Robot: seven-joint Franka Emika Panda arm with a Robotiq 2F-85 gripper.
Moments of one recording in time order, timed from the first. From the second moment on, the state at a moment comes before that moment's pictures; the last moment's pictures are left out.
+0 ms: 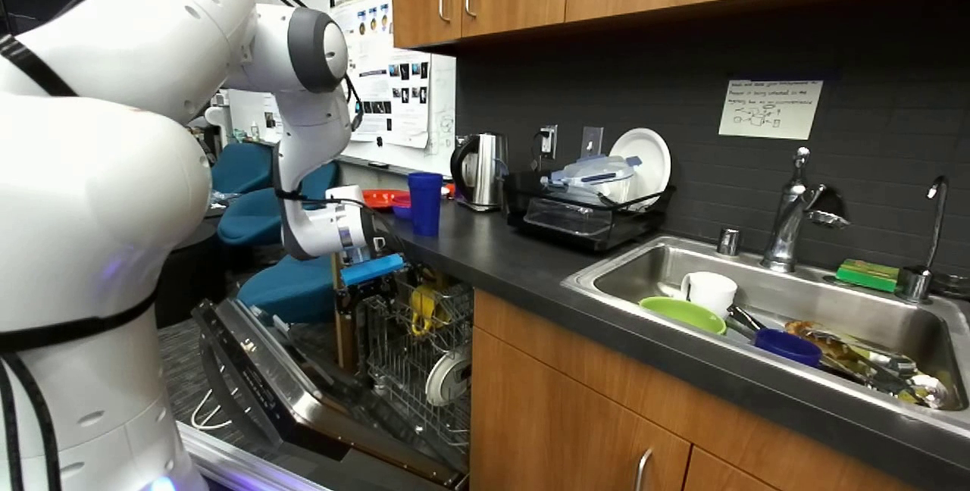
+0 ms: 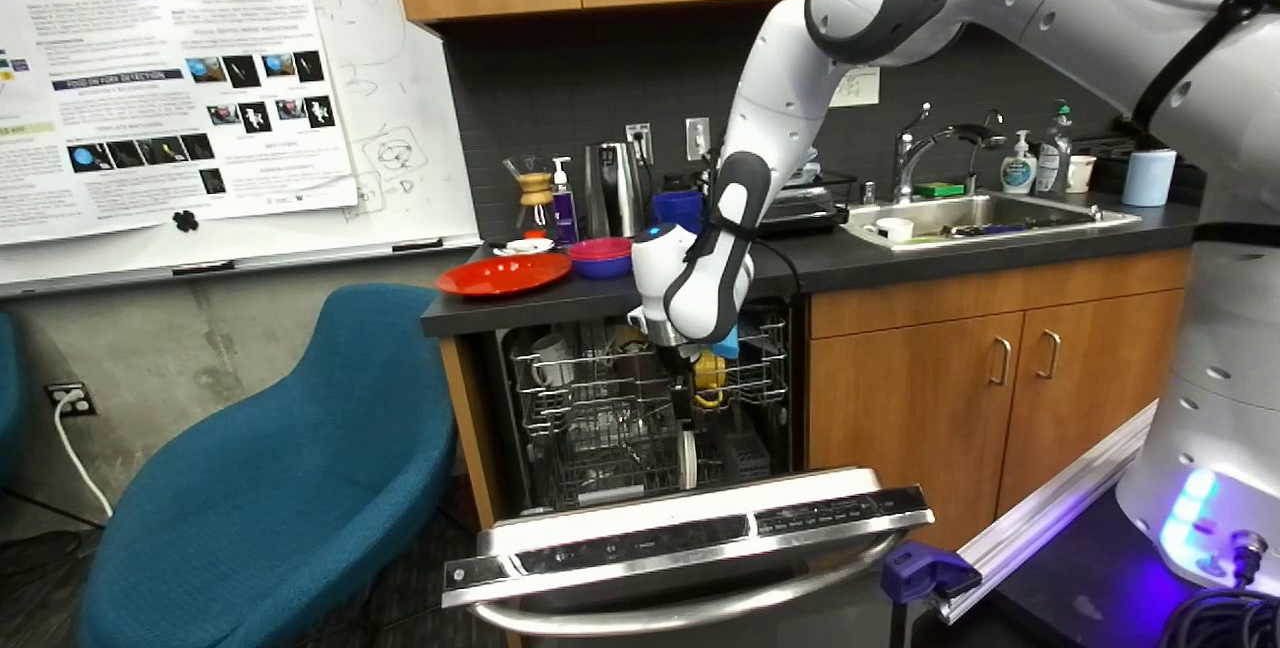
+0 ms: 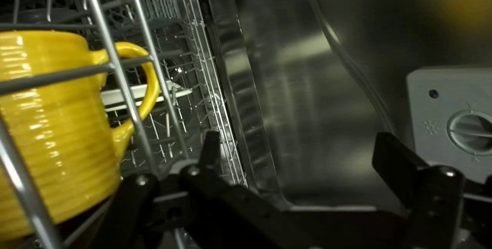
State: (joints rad) arm 0.25 0.91 0.01 -1.79 -0.43 2.70 -0.26
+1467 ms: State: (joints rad) arm 0.35 0.95 -0.12 -1.76 -0.53 2.82 -0.06
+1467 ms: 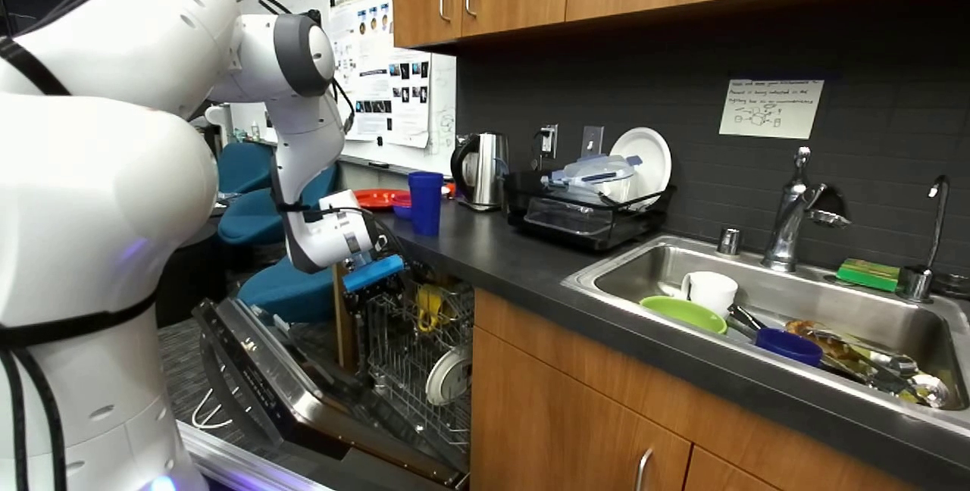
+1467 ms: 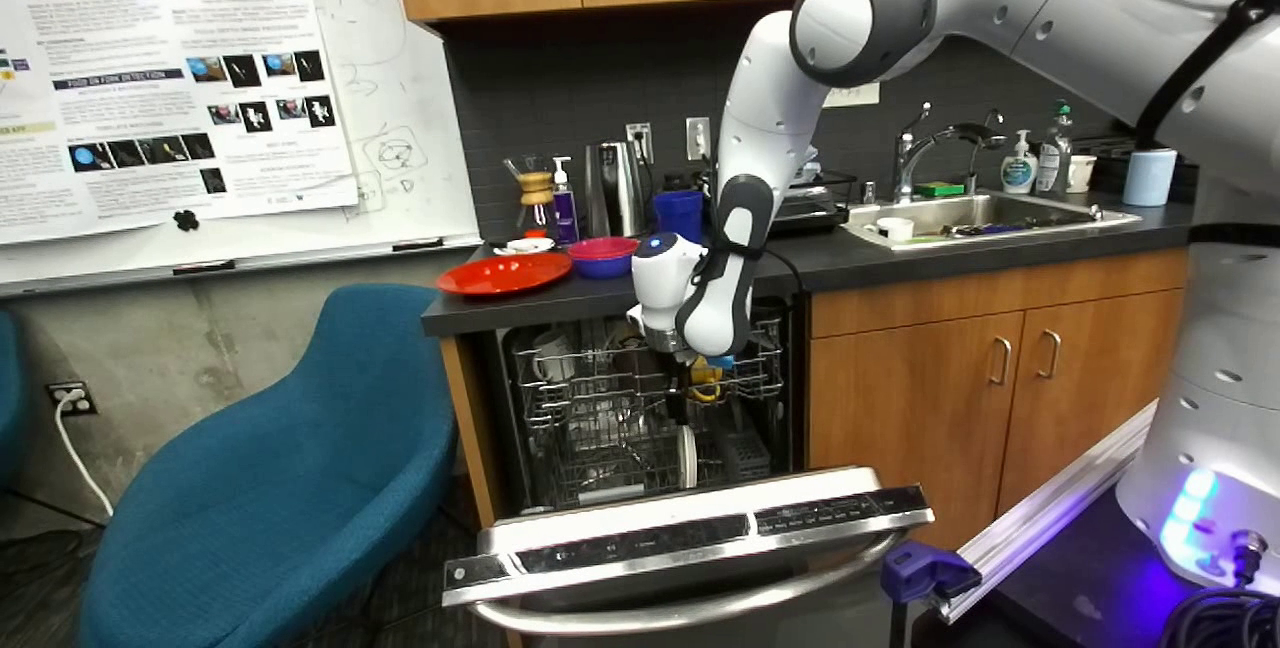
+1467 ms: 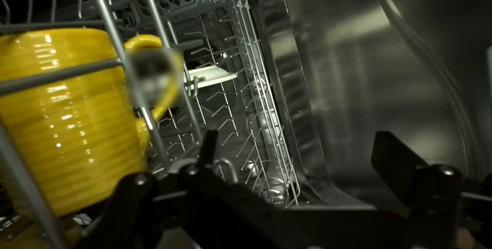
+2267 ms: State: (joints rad) arm 0.35 0.95 -0.12 -1.76 -0.50 2.82 -0.06
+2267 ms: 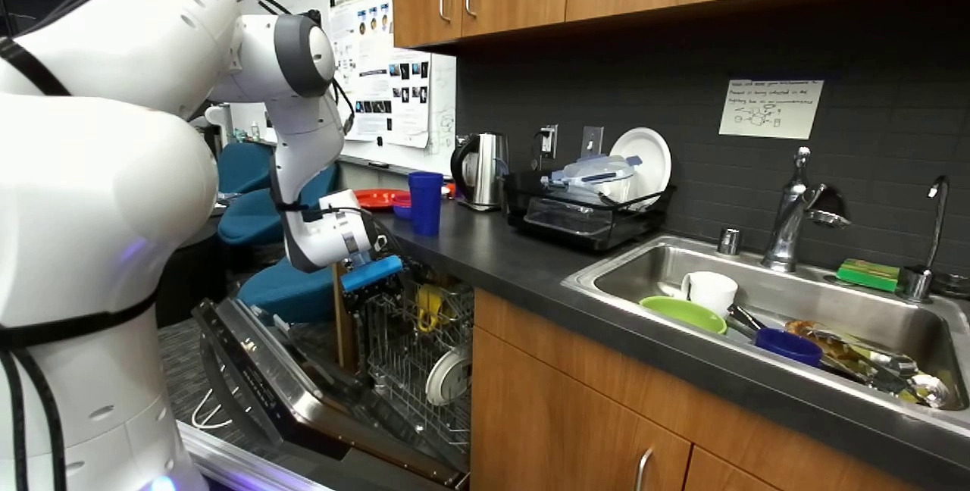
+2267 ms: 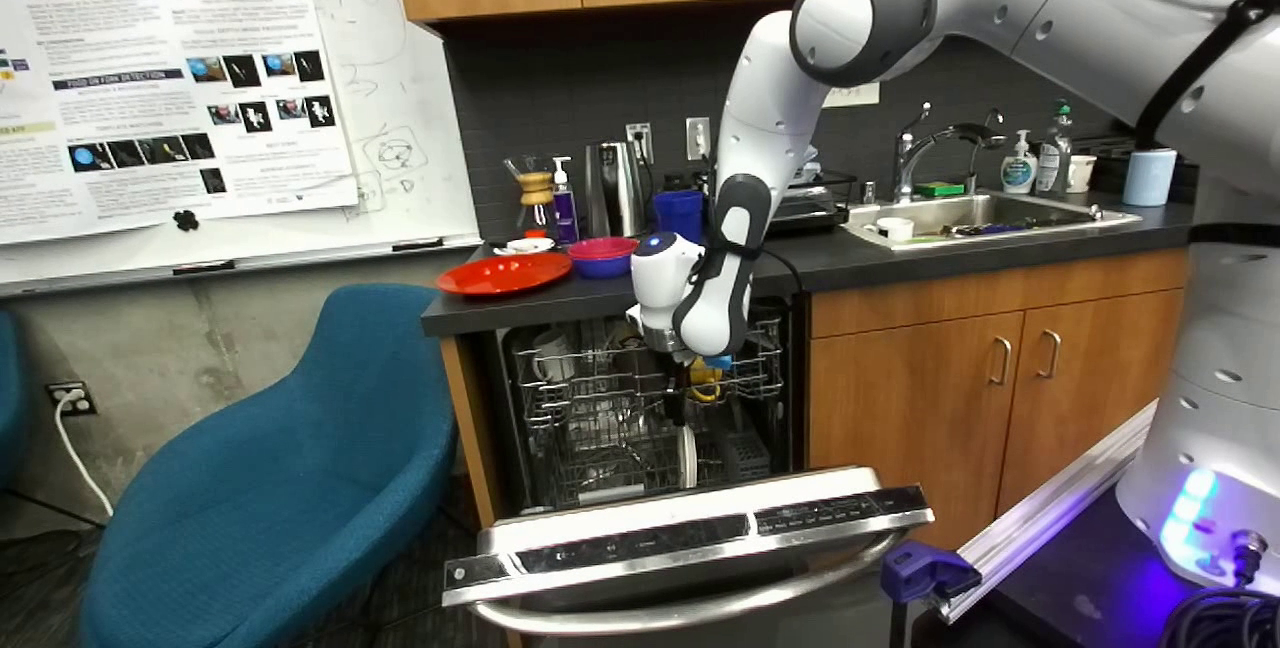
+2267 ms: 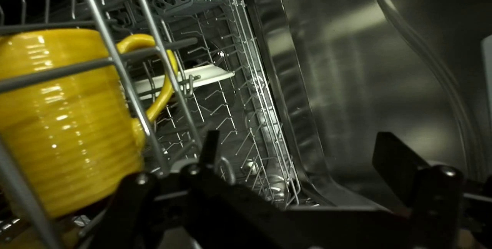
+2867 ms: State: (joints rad) arm 0.35 0.90 -0.10 -1.80 -0.39 2.74 -0.04
